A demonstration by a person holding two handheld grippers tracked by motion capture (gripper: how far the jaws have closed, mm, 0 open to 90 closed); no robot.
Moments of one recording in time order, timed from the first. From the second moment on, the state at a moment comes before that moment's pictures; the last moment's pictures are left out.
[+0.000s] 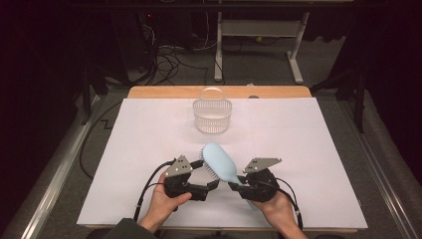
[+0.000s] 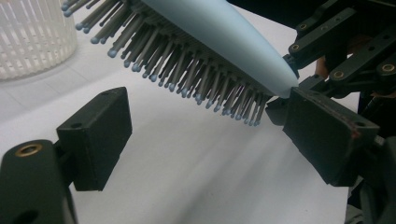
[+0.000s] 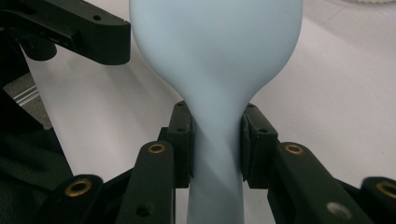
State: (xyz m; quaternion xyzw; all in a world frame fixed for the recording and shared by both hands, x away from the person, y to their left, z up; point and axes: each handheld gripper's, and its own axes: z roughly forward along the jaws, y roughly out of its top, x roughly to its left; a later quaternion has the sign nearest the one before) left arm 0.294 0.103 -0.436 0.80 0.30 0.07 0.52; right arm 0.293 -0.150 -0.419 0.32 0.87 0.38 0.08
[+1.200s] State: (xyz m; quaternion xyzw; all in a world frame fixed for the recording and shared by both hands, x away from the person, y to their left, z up) left arm 0.293 0.101 -0.435 0.78 0.33 0.06 0.53; right arm 0.285 -0.121 -0.418 0.29 0.87 0.38 0.12
